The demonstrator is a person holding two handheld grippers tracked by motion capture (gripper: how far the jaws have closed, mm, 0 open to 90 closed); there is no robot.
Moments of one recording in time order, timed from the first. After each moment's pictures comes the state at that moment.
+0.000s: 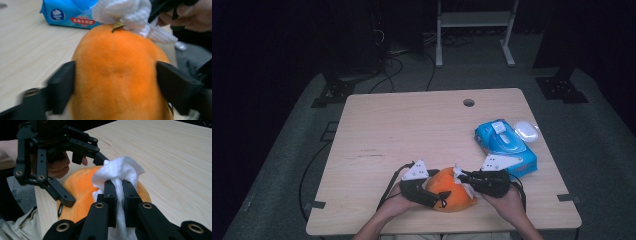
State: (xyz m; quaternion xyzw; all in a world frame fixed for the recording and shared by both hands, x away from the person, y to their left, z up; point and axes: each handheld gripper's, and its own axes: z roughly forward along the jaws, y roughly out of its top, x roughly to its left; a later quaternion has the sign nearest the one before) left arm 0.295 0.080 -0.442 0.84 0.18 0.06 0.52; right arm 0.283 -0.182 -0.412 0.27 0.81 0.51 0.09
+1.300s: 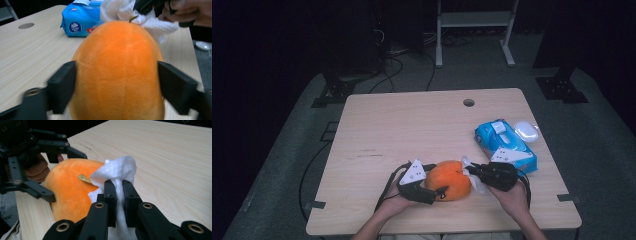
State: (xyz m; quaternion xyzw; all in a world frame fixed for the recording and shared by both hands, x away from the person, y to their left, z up) left arm 0.293 0.086 -0.440 0.82 0.16 0.14 0.53; right arm 0.296 -0.201 -0.413 0.33 0.78 0.52 0.11
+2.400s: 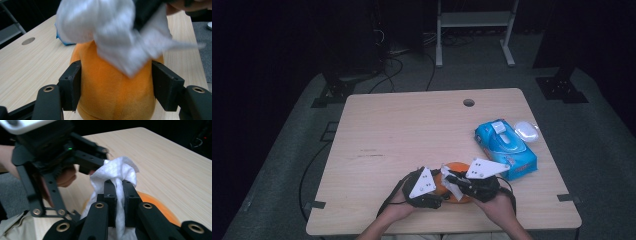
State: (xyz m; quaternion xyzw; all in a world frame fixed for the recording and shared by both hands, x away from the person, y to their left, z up) left arm 0.274 0.068 -0.436 0.83 0.11 0.19 0.51; right arm 0.265 -0.148 -0.390 0.23 0.82 0.50 0.17
